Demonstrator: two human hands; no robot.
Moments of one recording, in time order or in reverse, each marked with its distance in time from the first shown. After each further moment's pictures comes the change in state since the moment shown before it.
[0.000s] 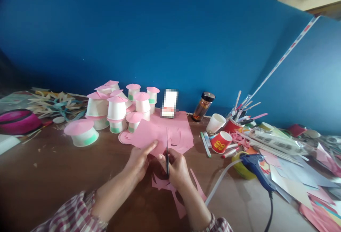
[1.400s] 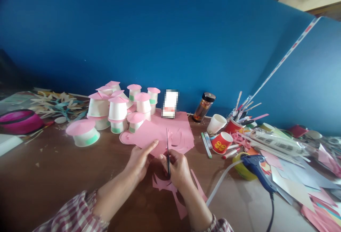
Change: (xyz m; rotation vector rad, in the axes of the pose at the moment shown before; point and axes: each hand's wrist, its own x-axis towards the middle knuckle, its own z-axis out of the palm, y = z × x) left_hand 0.001 0.000 -0.002 0.000 -0.003 0.045; right_hand 0.000 0.001 -0.001 -0.041 0.012 0.033
